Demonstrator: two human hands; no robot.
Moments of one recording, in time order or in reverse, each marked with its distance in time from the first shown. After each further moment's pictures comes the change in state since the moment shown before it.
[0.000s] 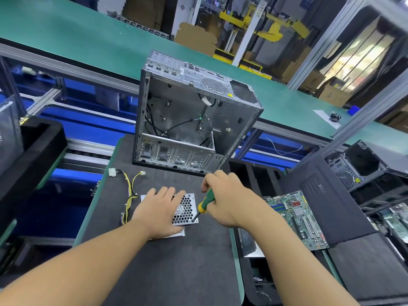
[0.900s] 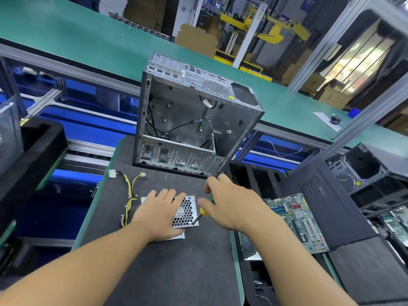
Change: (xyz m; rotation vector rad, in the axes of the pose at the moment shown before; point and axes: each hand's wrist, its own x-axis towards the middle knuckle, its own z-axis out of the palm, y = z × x) left_hand 0.000 0.000 0.000 -0.027 0.024 0.002; right_hand 0.003 -0.003 0.000 -0.126 -0.006 0.067
